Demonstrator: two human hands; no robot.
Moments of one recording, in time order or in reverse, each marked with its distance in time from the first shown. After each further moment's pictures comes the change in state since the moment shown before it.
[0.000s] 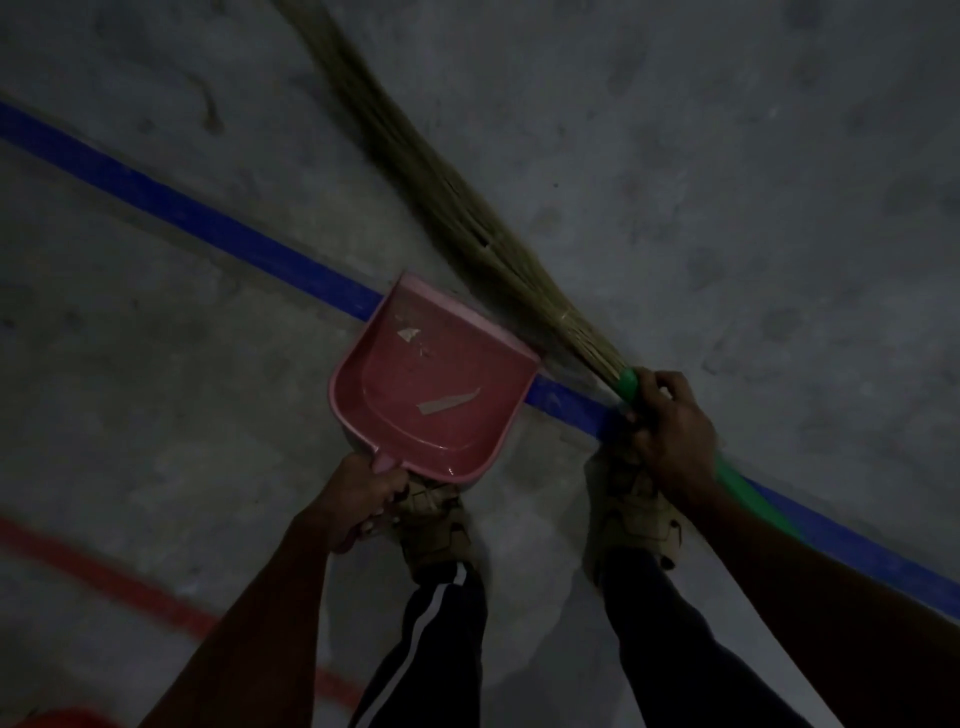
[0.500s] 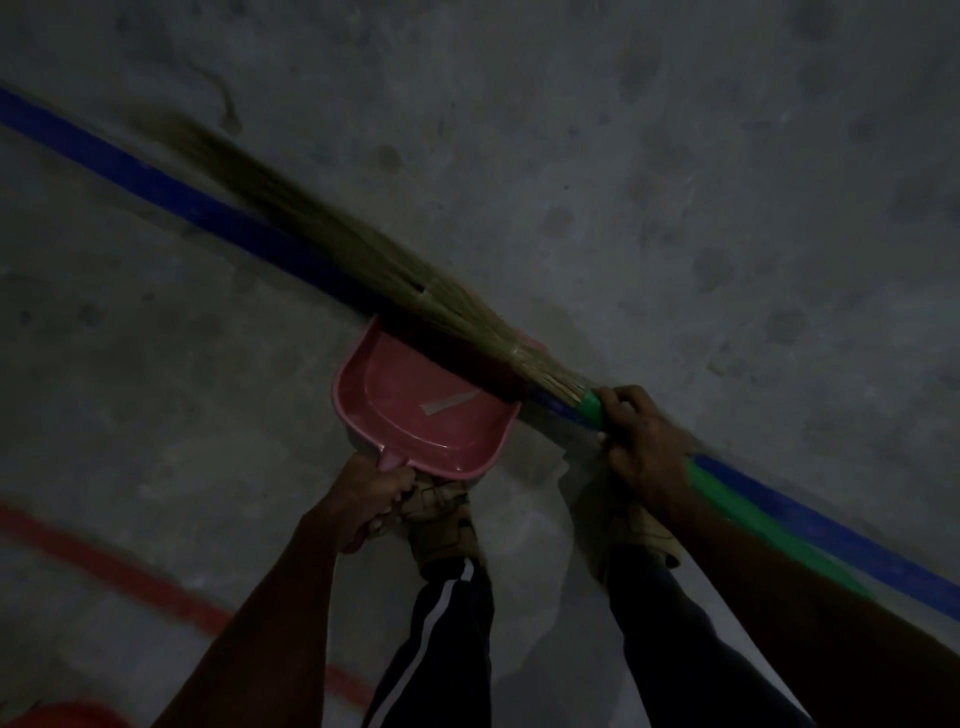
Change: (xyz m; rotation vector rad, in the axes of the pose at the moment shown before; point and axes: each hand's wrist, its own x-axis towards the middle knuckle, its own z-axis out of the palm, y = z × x) left_hand -0.006 -0.004 -0.004 -0.037 0.011 0.000; right_hand -0.010 -0.028 0.014 0.085 -0.138 -0.131
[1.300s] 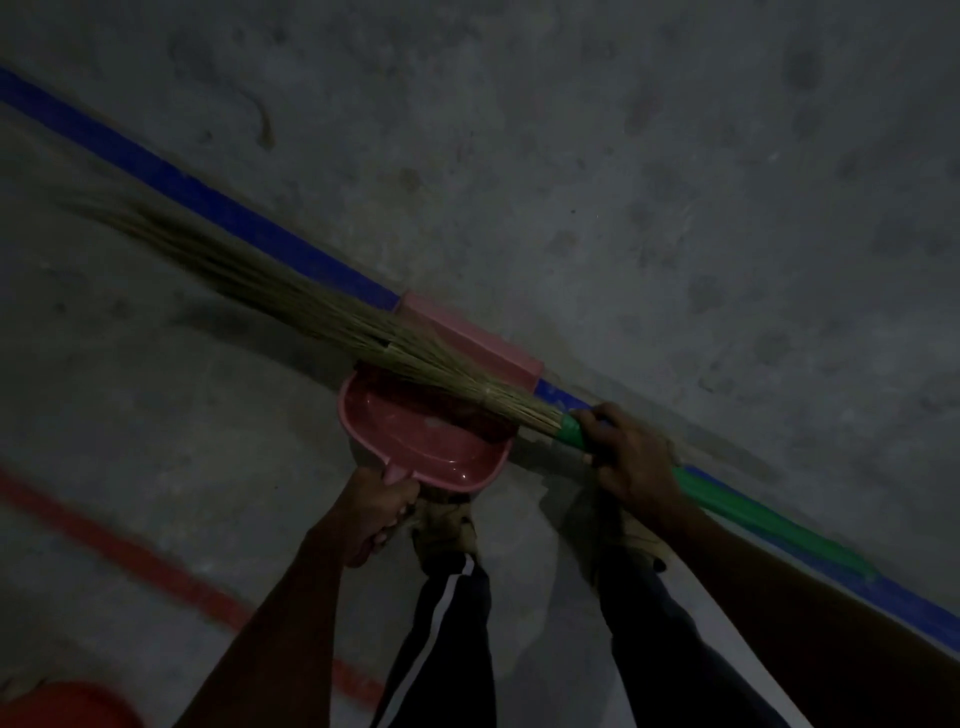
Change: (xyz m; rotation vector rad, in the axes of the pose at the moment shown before) left_hand -0.028 -0.016 -0.004 -0.069 -0.035 0.057; right_hand -0.010 -0.028 -0.023 -0.041 -0.109 -0.130
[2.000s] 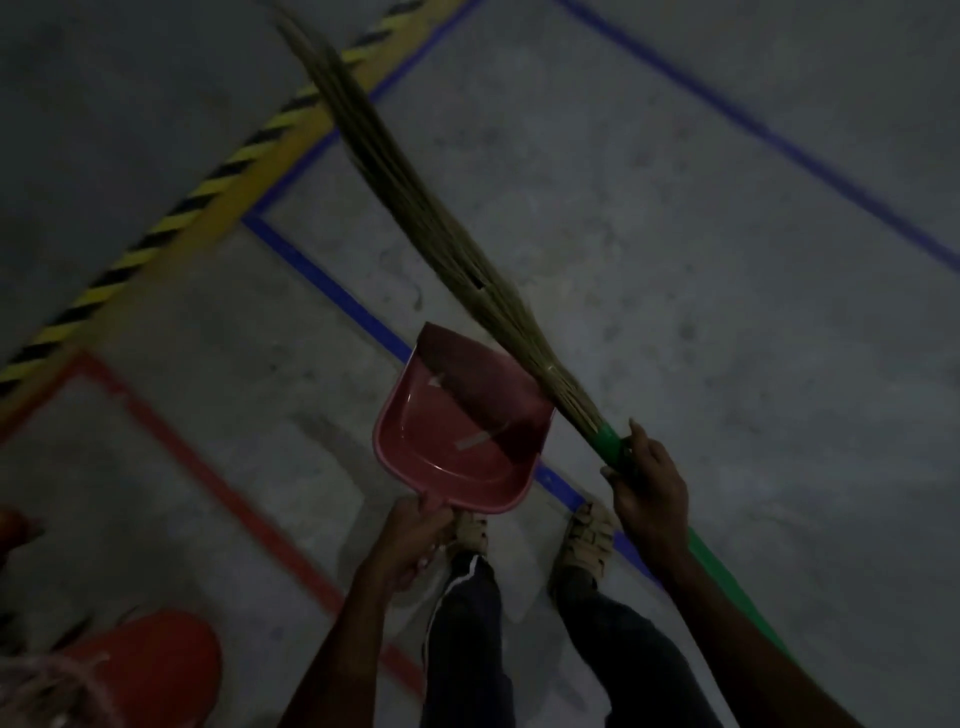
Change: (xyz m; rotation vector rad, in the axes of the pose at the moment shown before) left_hand -0.376 0.082 -0.096 -0.251 0.056 0.197; right_hand -0.170 -0.278 -0.288 0.148 0.537 -0.028
